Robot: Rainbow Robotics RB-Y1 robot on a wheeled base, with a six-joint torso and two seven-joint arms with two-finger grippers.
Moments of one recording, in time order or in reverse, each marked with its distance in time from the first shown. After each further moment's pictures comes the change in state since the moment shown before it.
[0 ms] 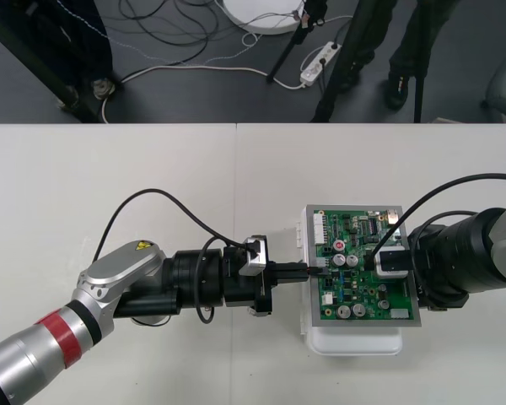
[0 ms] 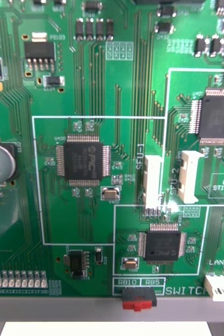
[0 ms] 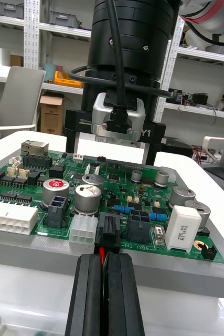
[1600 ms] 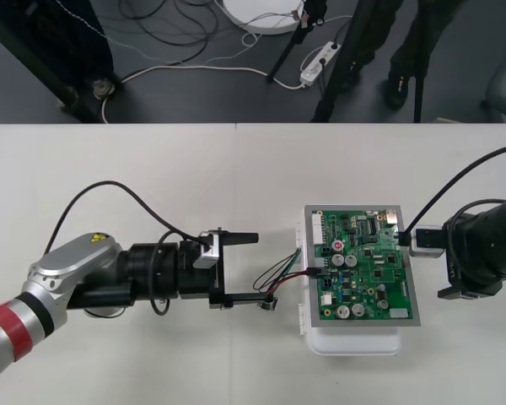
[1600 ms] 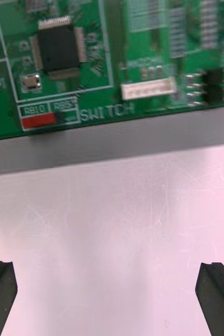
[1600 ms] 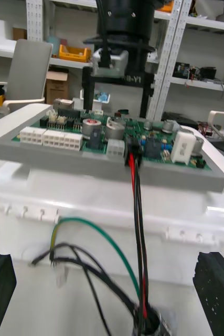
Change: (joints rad) right arm -0.005 -0.124 -0.081 0.144 -0.216 0.071 0.008; left arm 0.000 0.181 0.000 -0.007 0.051 -0.048 0.000
